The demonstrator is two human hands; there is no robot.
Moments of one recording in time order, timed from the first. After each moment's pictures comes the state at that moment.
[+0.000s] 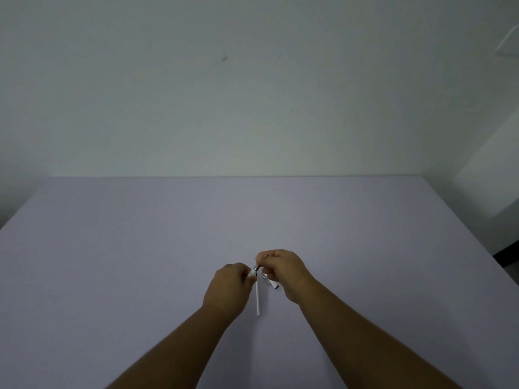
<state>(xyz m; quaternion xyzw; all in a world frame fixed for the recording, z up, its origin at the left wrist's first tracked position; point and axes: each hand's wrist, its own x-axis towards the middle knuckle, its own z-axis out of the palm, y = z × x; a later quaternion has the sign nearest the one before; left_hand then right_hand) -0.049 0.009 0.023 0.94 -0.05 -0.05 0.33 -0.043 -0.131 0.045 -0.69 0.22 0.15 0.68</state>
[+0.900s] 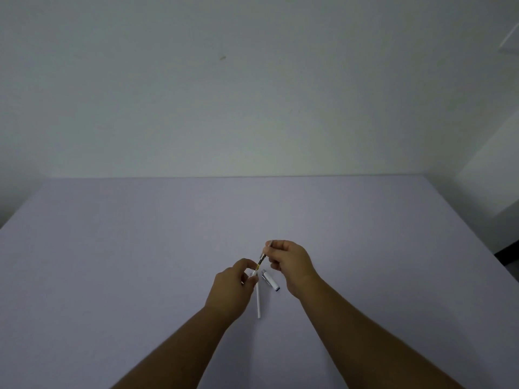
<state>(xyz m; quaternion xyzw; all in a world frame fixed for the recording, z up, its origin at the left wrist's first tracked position) -0.049 0.009 0.030 0.91 -0.06 -0.09 0.40 -0.029 -0.137 0.044 -0.66 0.23 0.06 0.72</state>
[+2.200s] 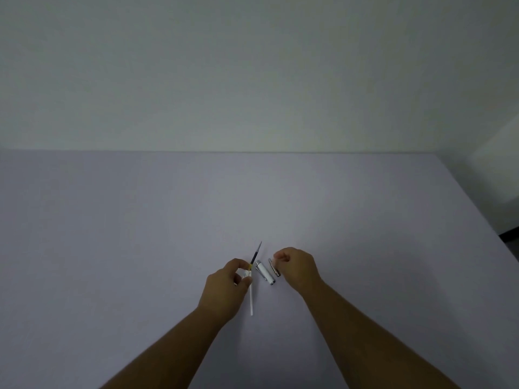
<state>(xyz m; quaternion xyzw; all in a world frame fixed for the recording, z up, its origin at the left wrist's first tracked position) -0.032 0.004 -0.015 0.90 -0.01 -0.16 0.41 -0.014 -0.174 -0.034 -0.90 0.19 0.11 0.38</state>
